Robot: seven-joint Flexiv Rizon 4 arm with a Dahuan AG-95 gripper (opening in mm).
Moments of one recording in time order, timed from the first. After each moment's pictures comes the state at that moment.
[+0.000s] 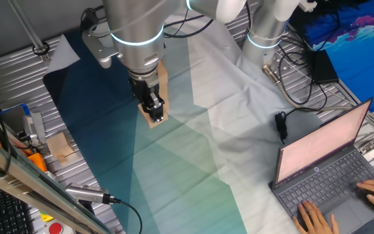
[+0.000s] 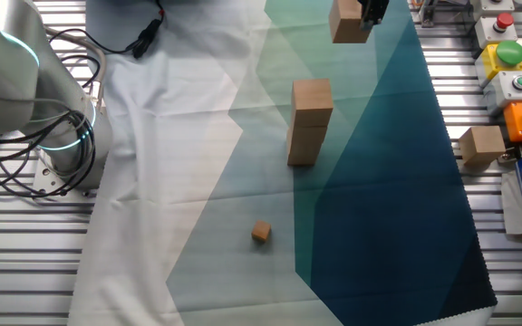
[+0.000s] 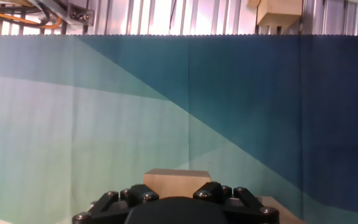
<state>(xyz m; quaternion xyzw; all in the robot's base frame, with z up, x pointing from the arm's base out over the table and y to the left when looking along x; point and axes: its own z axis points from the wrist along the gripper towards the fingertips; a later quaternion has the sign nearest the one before) 0.531 0.154 0.260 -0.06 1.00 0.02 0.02</state>
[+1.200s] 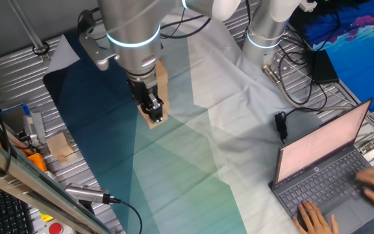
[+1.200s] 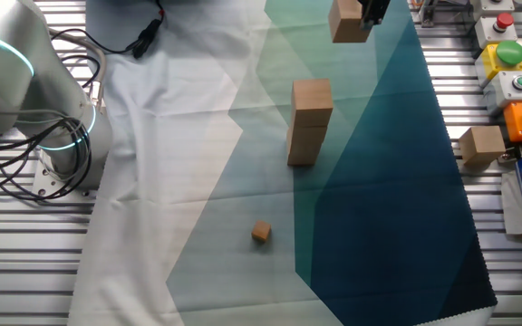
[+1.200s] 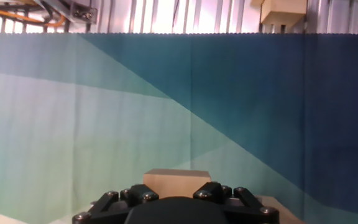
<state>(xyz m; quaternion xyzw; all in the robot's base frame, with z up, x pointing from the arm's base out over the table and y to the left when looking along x) 0.532 0.155 0.262 -0.08 1.00 0.01 0.01</state>
